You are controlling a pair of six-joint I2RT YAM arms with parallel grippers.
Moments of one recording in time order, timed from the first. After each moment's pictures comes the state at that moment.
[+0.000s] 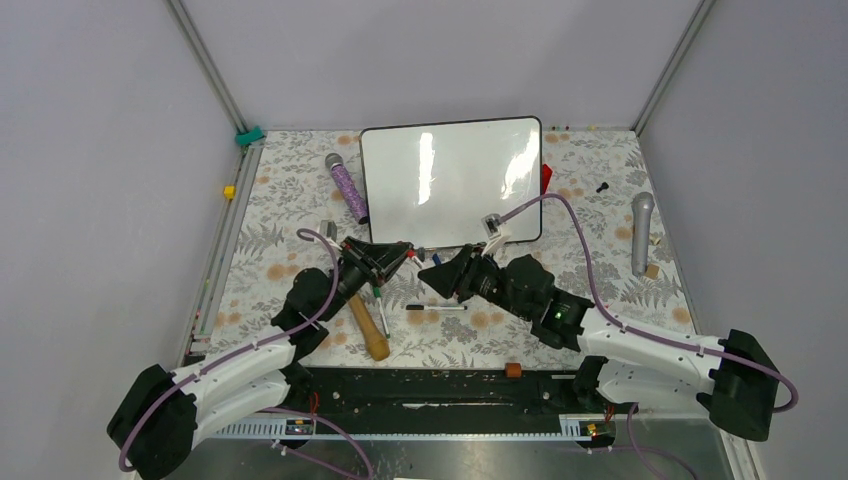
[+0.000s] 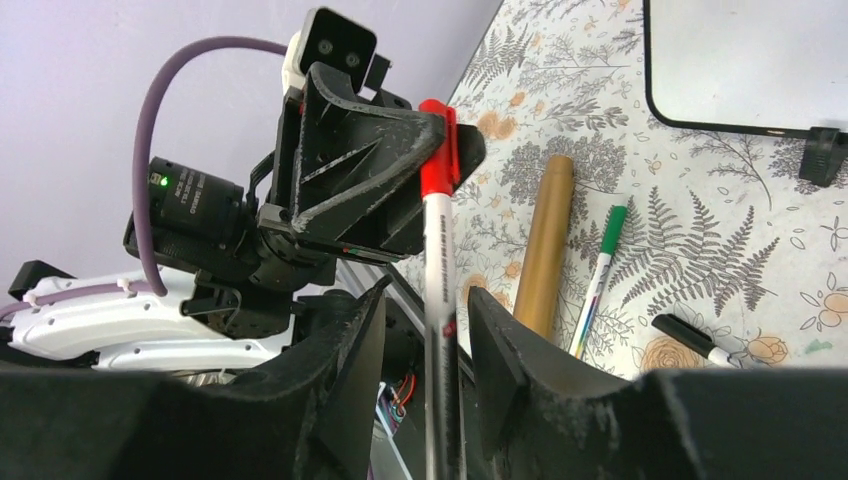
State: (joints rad) left arm -0.68 0.87 0.27 0.70 0.06 -1.48; right arm 1.02 1.02 0.60 0.31 0.04 0.88
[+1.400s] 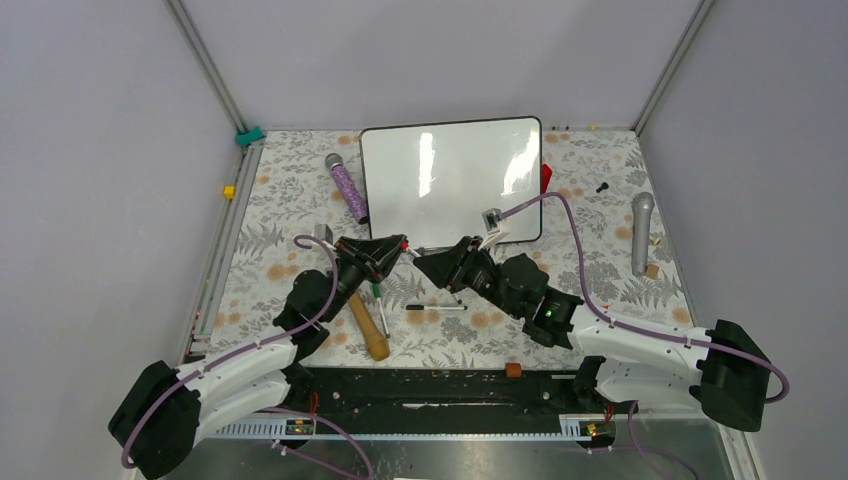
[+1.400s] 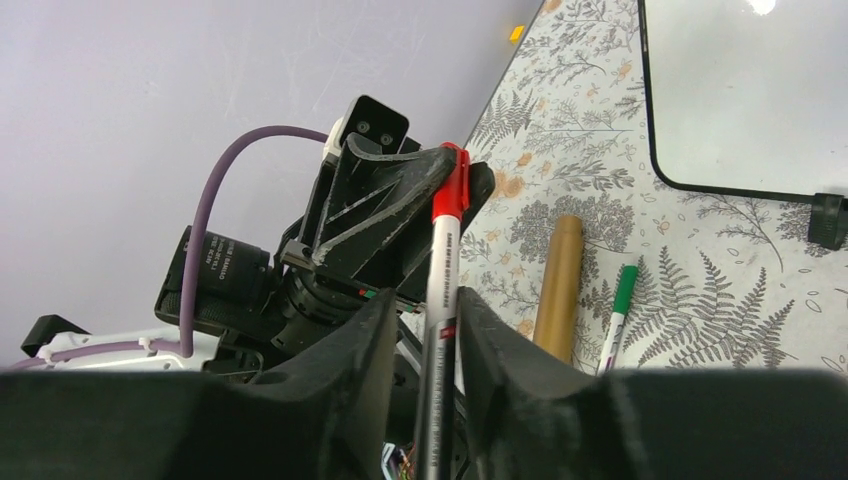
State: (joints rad) left arm -0.68 0.88 0.23 0.77 -0.05 -1.65; right arm 1.05 1.09 0.61 0.46 0.17 0.88
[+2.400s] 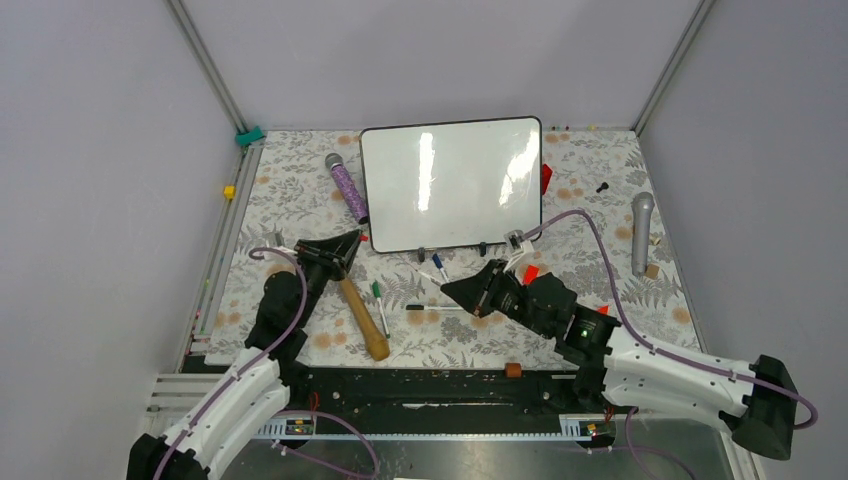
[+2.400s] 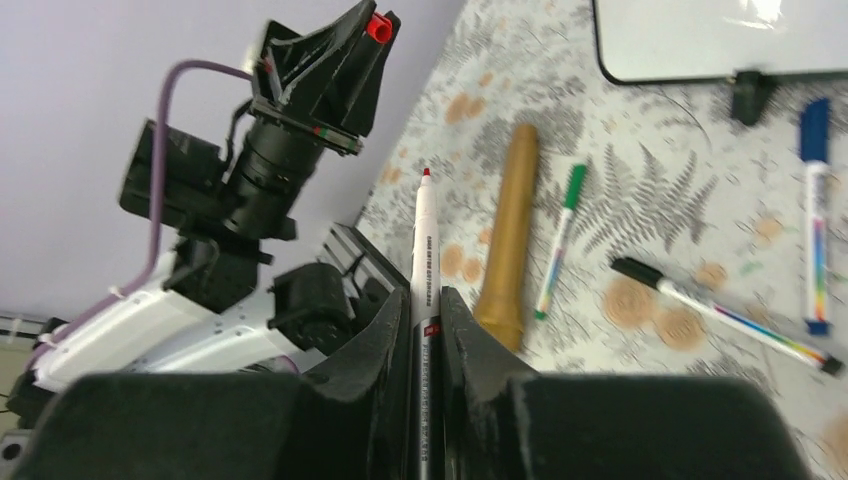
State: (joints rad) left arm -0.41 0.60 0.20 0.48 -0.05 -1.54; right arm 1.06 0.83 0.49 0.25 0.14 0.90
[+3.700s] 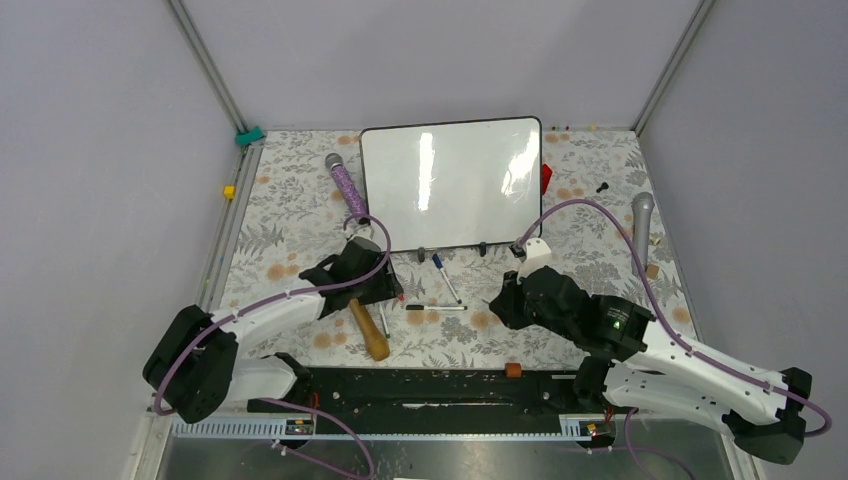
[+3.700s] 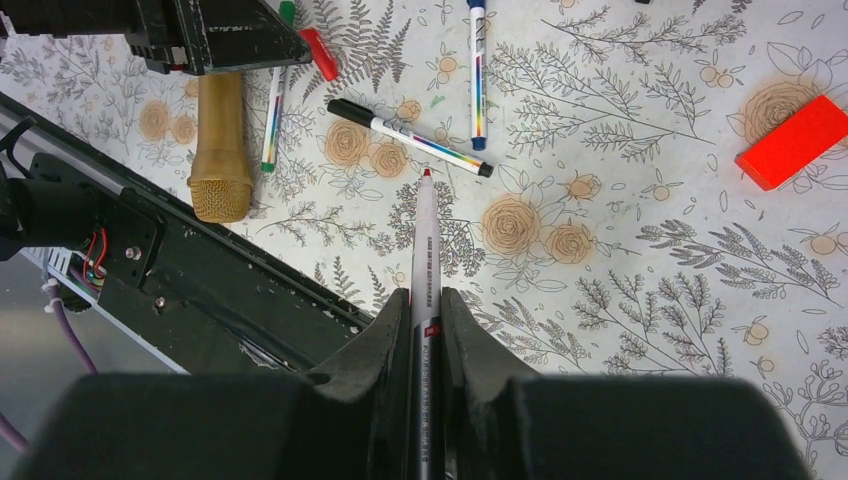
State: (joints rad) left arm -0.64 1.24 0.58 -0.22 -0.03 -0.81; right arm 1.06 0.75 0.76 -0.68 0.28 0.64
